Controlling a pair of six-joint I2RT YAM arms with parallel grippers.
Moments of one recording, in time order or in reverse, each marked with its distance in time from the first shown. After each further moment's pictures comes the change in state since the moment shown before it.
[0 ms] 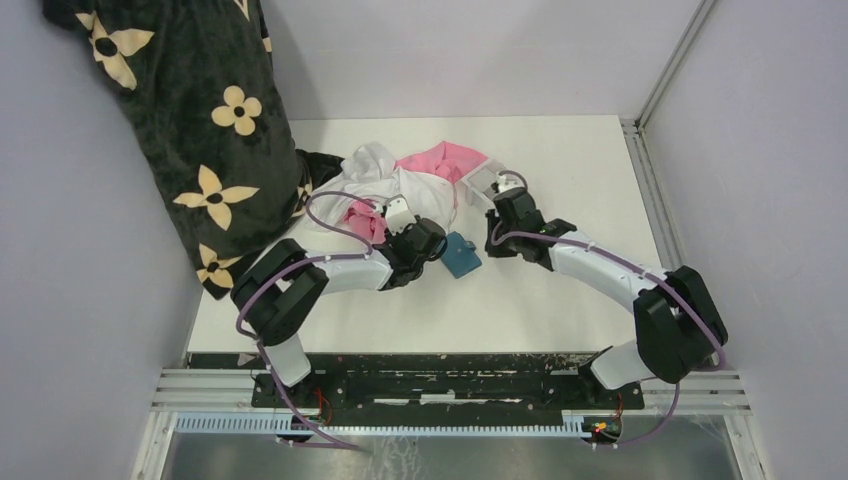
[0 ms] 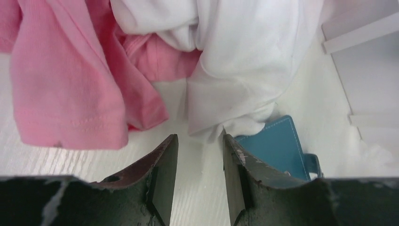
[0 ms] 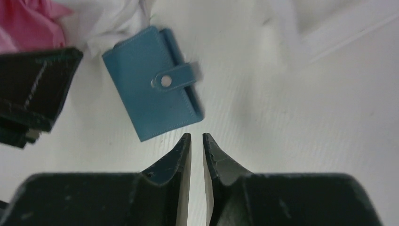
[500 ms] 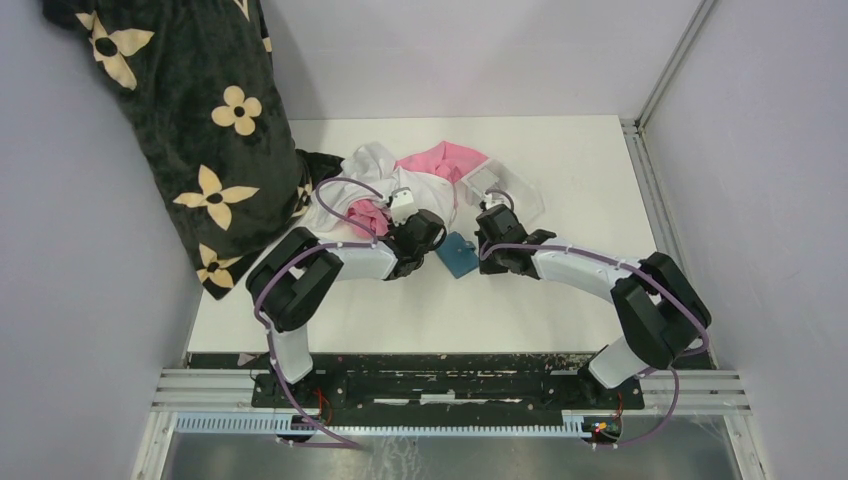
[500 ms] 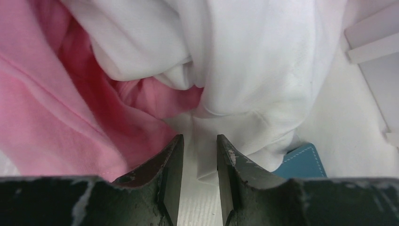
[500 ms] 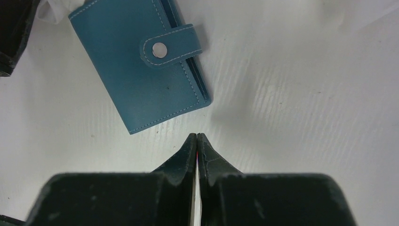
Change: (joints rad) left arm 0.064 0.116 0.076 0.053 0.022 0.166; right arm 0.121 0.081 -0.067 0.025 0.050 0.070
